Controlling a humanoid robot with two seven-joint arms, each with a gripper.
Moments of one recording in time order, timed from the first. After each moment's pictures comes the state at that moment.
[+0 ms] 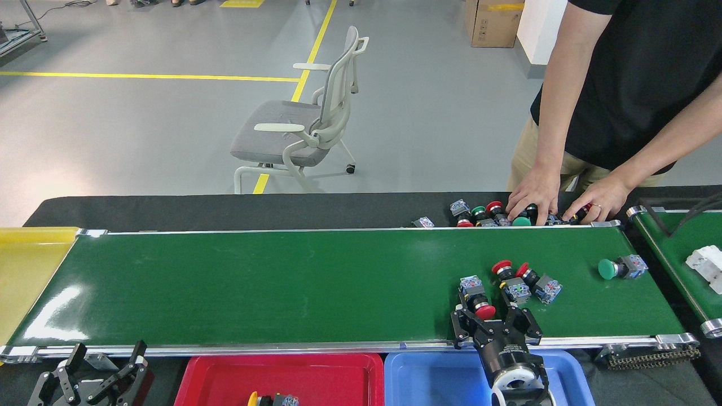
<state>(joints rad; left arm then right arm) 0.27 0.26 0.23 -1.63 -1.29 -0.16 0.10 -0.08 0.07 0.13 -1.42 1.47 0.07 0.14</state>
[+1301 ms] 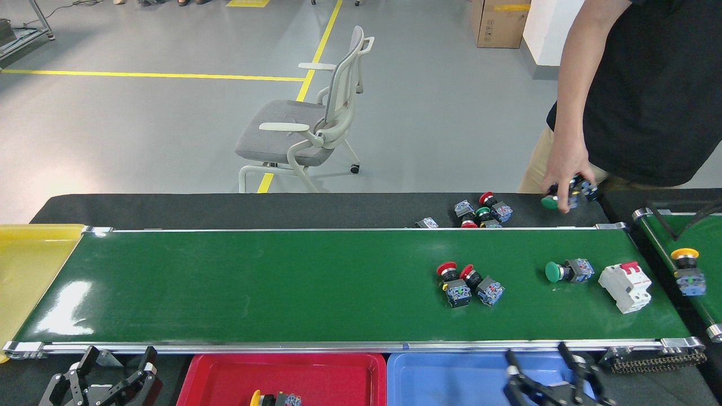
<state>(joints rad) 0.29 0.25 0.24 -1.63 -1.29 -0.24 0.10 0.33 0.05 -0.20 -1.72 1.27 -0.23 -0.10</state>
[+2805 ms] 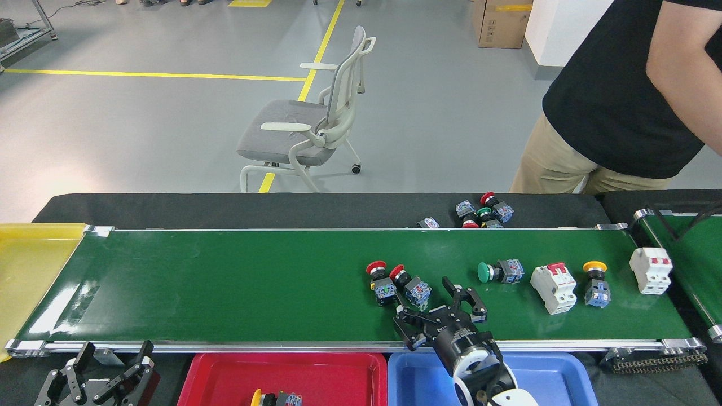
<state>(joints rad) 0.26 0.25 0.24 -1.62 -1.30 -0.21 0.10 -0.29 0.12 0.35 -1.23 1.46 -0.04 0.12</state>
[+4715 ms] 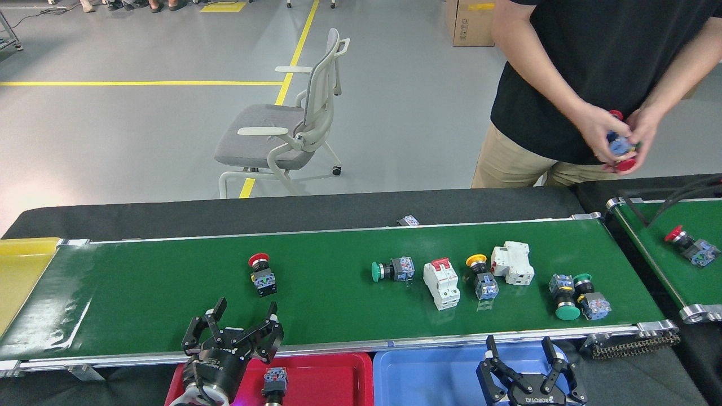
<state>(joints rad) -0.12 0.08 -0.20 -1.41 -1.46 0.06 -0.05 0.15 0.06 0.12 -1.65 1.43 0.10 -0.10</state>
